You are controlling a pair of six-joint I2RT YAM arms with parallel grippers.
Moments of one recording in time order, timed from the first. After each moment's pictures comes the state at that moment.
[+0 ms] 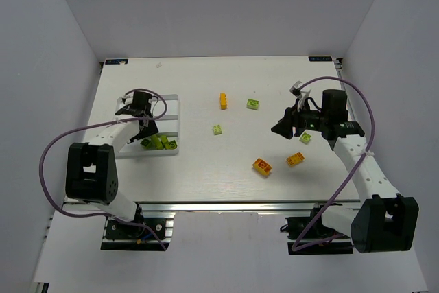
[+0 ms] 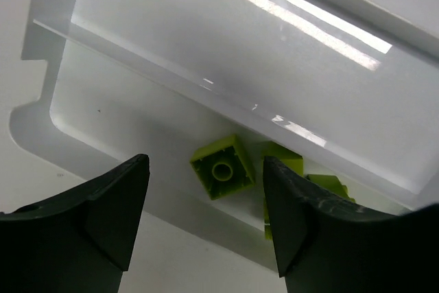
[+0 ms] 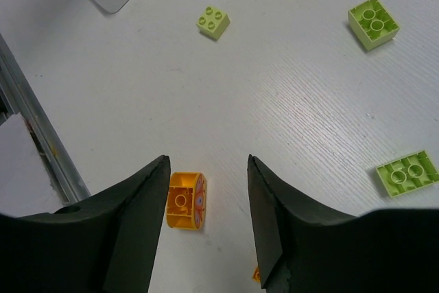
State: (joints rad) left arm -0.12 1.57 0.98 -0.54 -0.43 -0.46; right arm 0.09 1.15 0.89 -0.39 -0.85 -0.24
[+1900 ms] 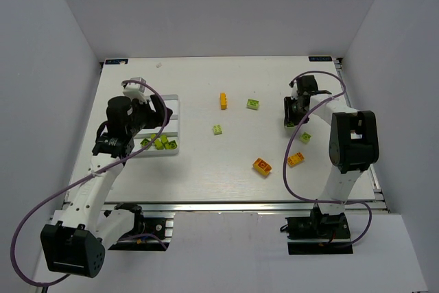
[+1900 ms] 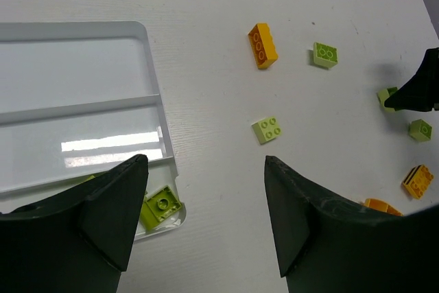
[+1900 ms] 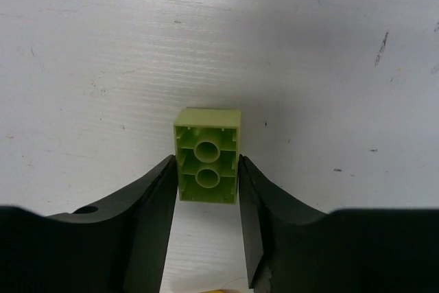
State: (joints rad) left arm -0.15 0.99 0.82 -0.20 0.21 -0.29; right arm 0.12 1.88 1.25 -0.49 -0.09 0.04
